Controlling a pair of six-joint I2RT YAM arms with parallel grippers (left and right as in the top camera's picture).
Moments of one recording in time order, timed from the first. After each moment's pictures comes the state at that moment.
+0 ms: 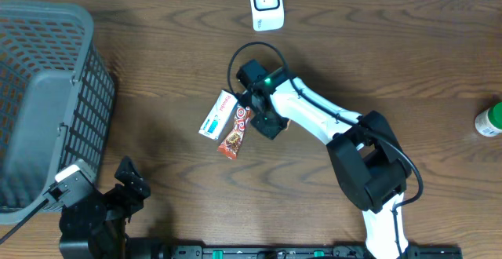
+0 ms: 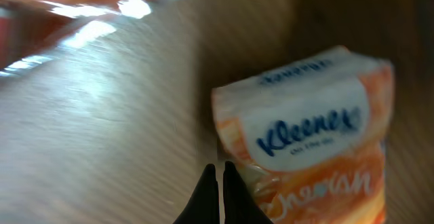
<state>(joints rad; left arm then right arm) 0.01 0.29 0.78 -1.02 -0.24 -0.49 0.65 2.13 1.55 -0.97 0.09 -0.19</state>
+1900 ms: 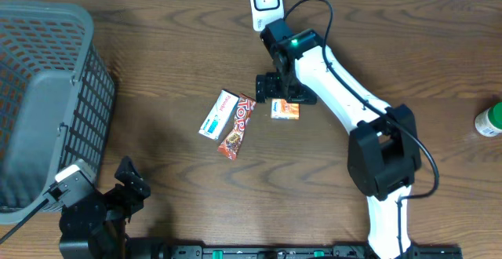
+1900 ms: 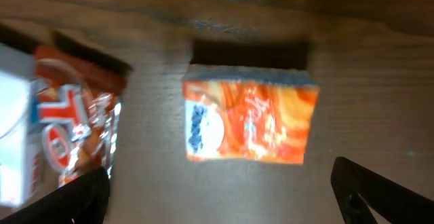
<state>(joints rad) 0.01 0.29 0.78 -1.02 -0.24 -0.49 0.50 2.17 1.82 -1.16 -0.06 0.53</state>
